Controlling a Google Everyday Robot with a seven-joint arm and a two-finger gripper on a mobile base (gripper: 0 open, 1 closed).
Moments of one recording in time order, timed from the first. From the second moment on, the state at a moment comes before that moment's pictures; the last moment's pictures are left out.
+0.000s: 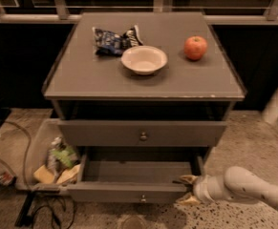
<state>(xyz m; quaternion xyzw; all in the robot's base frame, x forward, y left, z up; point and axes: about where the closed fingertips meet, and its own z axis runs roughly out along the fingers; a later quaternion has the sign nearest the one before) 0.464 -0.207 0.390 -0.57 0.75 0.16 0.30</state>
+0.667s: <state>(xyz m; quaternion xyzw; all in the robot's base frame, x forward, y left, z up) 0.454 -0.207 0.391 -0.57 0.75 0.17 0.29</state>
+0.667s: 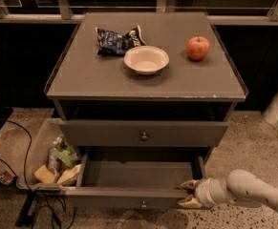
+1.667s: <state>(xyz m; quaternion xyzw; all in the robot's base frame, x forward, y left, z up) 0.451 -0.205 0.394 -0.56 0.75 0.17 0.29</state>
